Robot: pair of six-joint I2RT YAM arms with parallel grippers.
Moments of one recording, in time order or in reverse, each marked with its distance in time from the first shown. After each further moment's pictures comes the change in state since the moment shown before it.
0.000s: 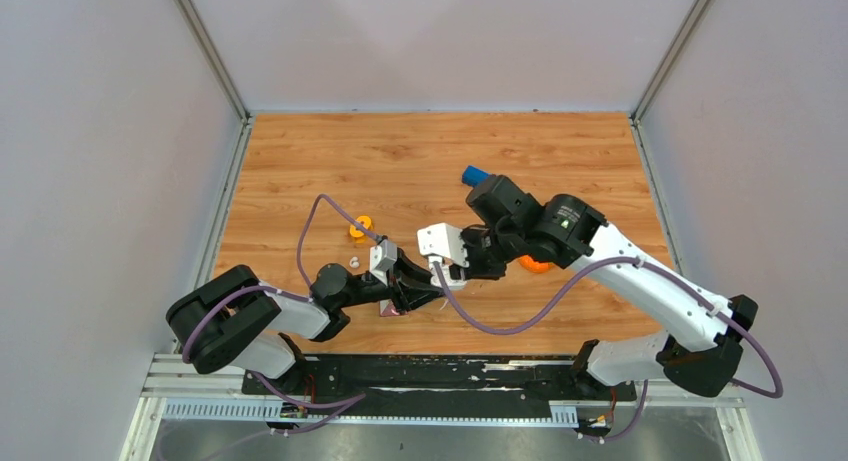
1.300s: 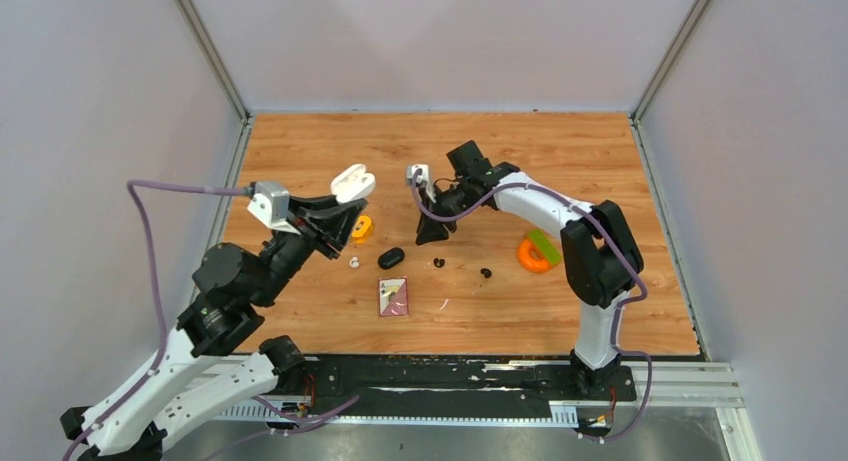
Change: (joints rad) left arm 0.001 -0.863 0.629 -1.472 -0.703 0.181; right arm -0.409 0.593 -0.018 0.618 -0.661 0.171
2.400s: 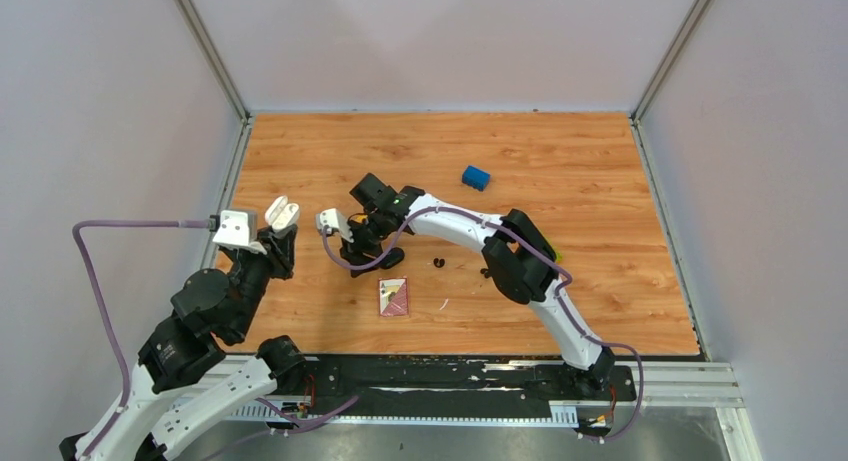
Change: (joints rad) left arm 0.003 -0.233 0.048 -0.601 -0.558 0.099; right arm 0.369 0.409 0.477 -0.061 0.225 -0.069
